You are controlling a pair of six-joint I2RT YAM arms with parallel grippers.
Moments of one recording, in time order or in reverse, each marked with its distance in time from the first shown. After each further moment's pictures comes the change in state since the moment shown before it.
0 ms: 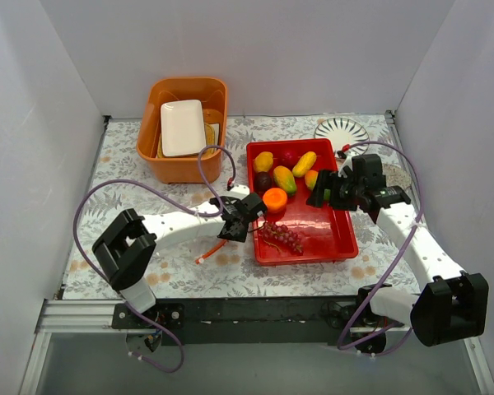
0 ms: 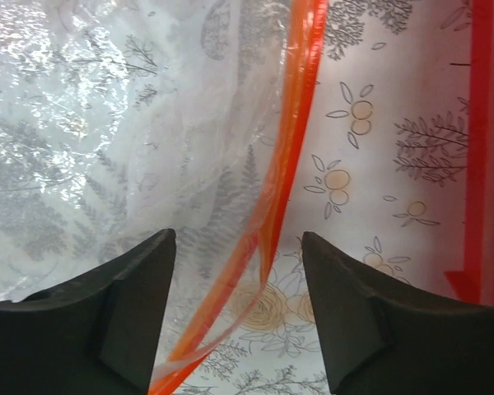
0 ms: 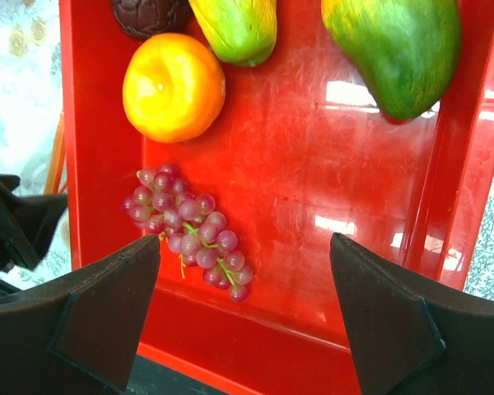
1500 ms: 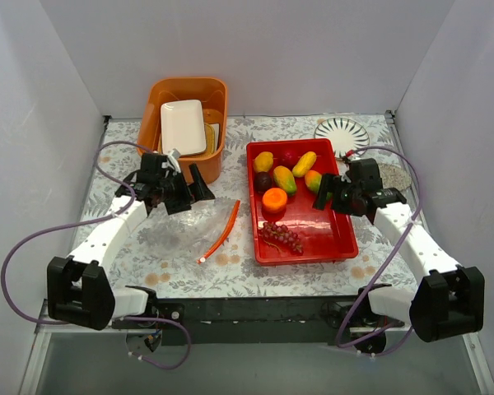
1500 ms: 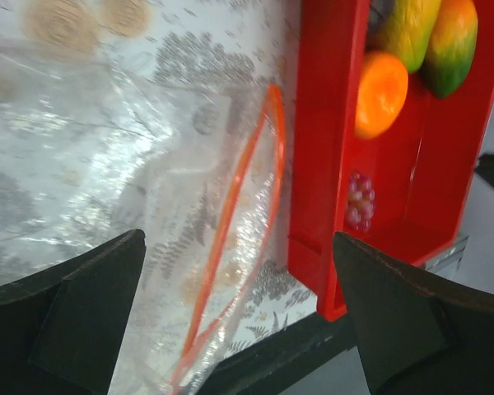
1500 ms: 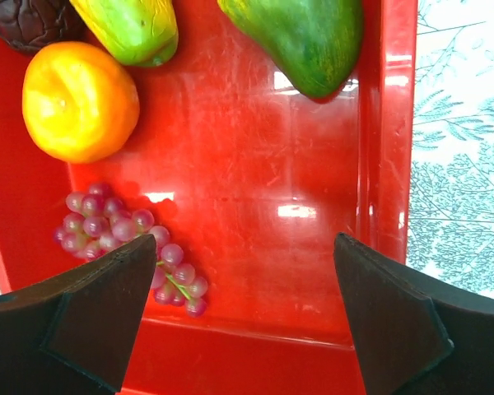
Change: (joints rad) left arm 0.772 -0.386 -0.163 0.237 0.918 0.116; right arm 0.000 0.004 -0.061 -0.001 0.171 0.032
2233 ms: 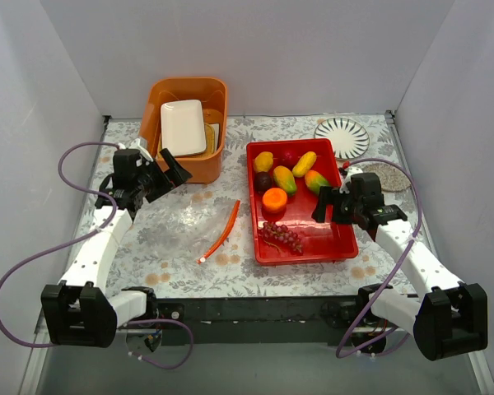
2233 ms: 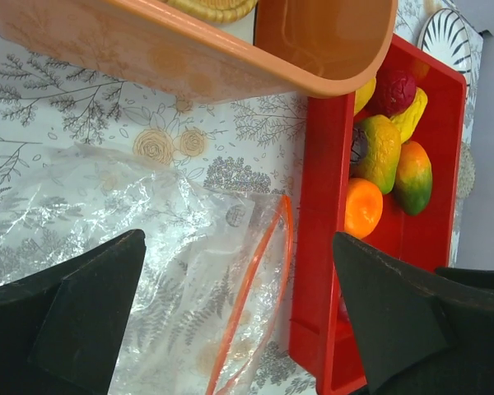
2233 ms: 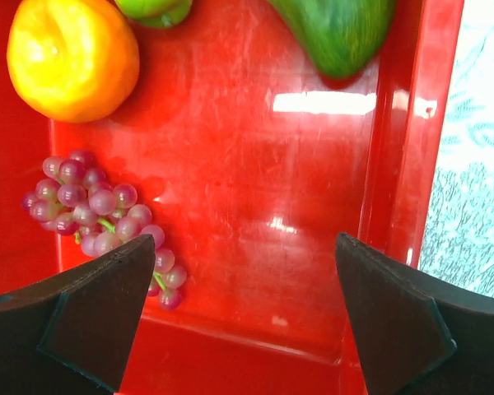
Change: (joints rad) left arm 0.106 -0.125 -0.013 0.122 -0.123 -0.024; right arm 0.000 -0.092 -0.154 0.122 -0.053 -0.103
